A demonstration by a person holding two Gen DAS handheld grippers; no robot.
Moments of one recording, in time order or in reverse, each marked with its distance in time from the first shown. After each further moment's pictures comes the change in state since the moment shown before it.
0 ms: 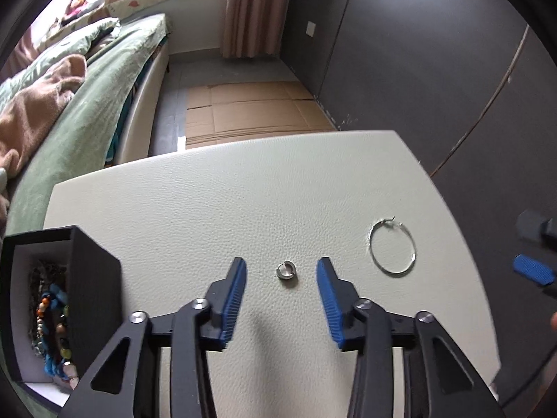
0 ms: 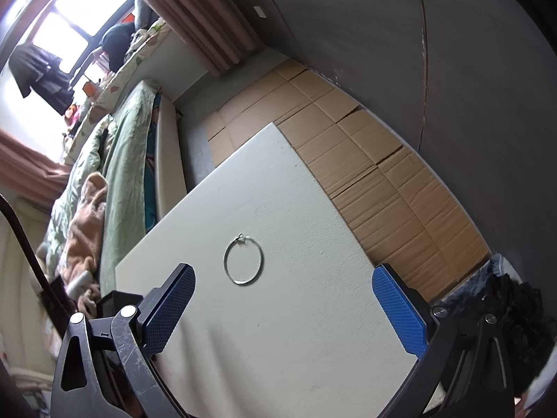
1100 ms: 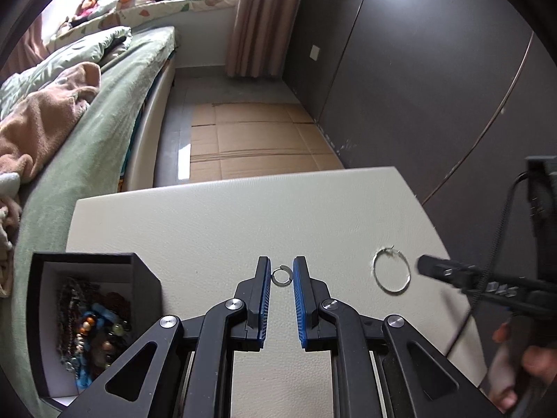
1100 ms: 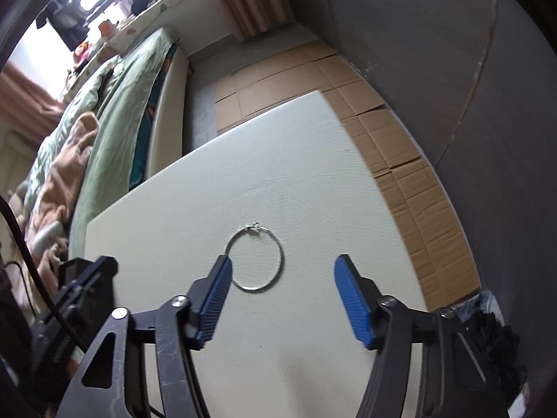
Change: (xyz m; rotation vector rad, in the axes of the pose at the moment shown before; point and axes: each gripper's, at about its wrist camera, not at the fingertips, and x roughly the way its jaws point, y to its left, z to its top) left arm -0.036 0.033 0.013 -0.055 -0.093 -0.052; right arm 0.058 0.043 0.000 -0.234 0.100 -0.070
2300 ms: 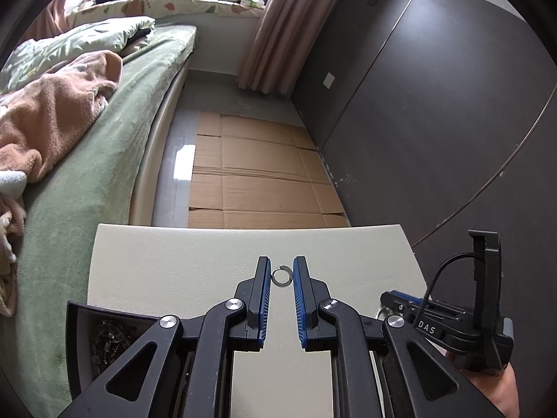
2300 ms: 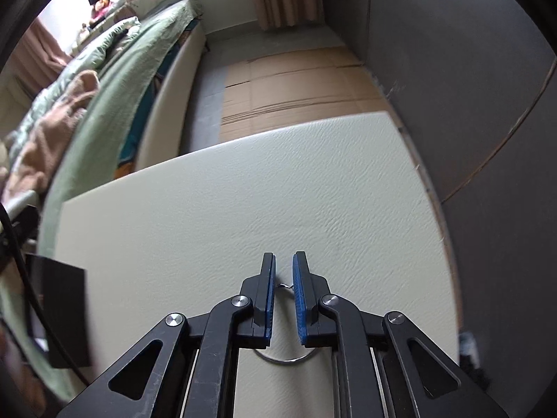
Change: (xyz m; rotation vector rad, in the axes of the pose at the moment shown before) left arm -0.019 0.056 0.039 -0.138 -0.059 -0.073; right arm 0.035 0.041 0.027 -0.157 0.026 -0.054
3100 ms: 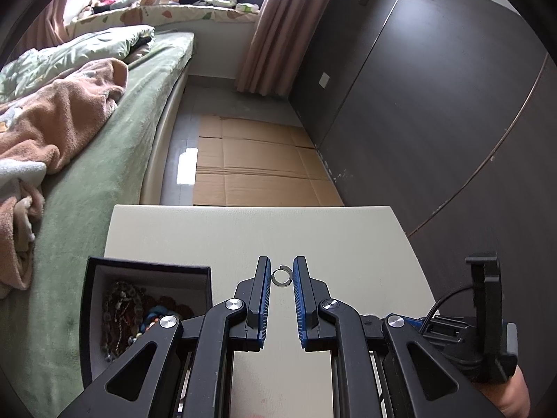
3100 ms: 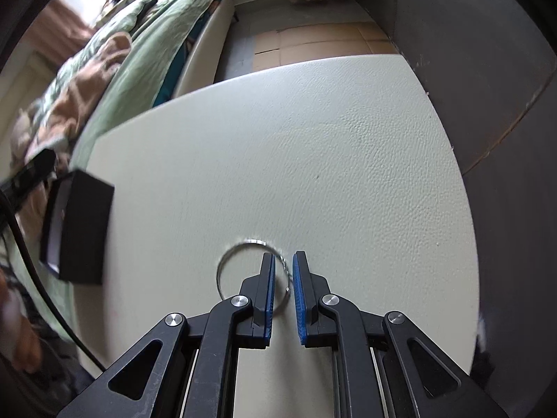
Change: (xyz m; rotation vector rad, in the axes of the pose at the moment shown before) left arm -0.032 -0.011 -0.028 0.037 -0.013 0.021; right arm -0.016 0.007 -0.061 -0.111 0.104 0.050
